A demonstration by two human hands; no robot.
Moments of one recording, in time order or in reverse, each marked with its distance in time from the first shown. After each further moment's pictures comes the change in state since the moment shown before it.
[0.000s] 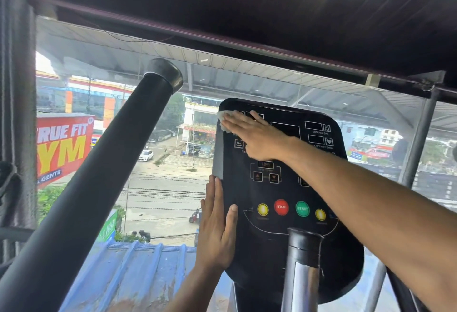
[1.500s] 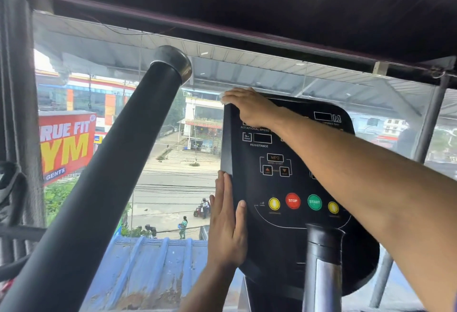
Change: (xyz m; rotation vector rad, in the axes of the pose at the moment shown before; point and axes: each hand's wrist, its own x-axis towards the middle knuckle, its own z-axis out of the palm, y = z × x) left_hand -0.002 -0.008 0.004 -0.030 0.009 0.005; right_hand 0.073 0.018 -0.012 0.042 0.179 0.020
